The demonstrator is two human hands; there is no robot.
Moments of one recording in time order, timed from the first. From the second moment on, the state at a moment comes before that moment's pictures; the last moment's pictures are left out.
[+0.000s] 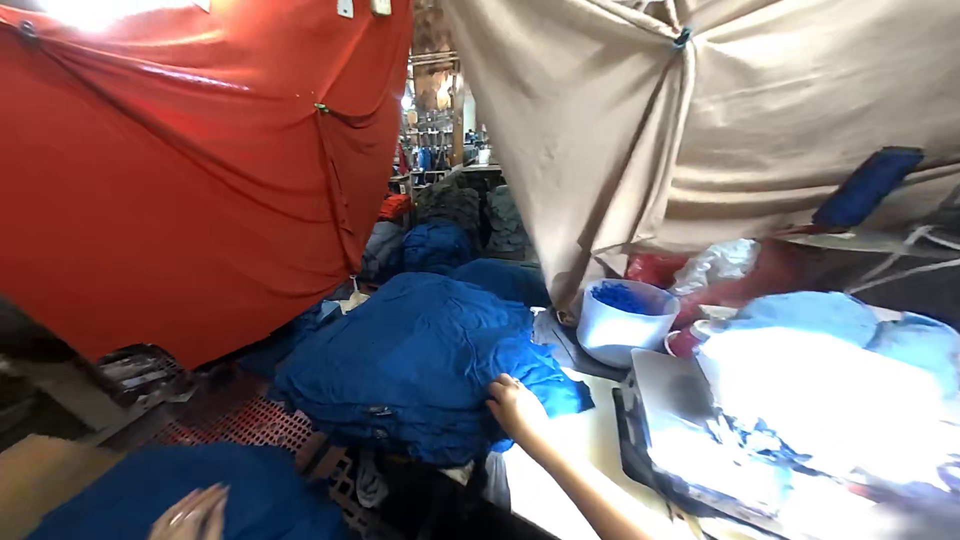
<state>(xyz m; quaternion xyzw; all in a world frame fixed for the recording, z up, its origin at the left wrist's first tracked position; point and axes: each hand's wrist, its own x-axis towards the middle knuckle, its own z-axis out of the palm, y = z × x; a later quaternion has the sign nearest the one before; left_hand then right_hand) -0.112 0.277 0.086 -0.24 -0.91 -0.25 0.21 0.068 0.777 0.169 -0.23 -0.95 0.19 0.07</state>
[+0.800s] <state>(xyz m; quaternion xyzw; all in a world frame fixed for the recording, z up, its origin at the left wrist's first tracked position) -0.223 0.512 0.278 -0.31 -0.88 -0.31 0.20 0.042 0.842 0.286 -0.31 -0.91 0.25 0.13</state>
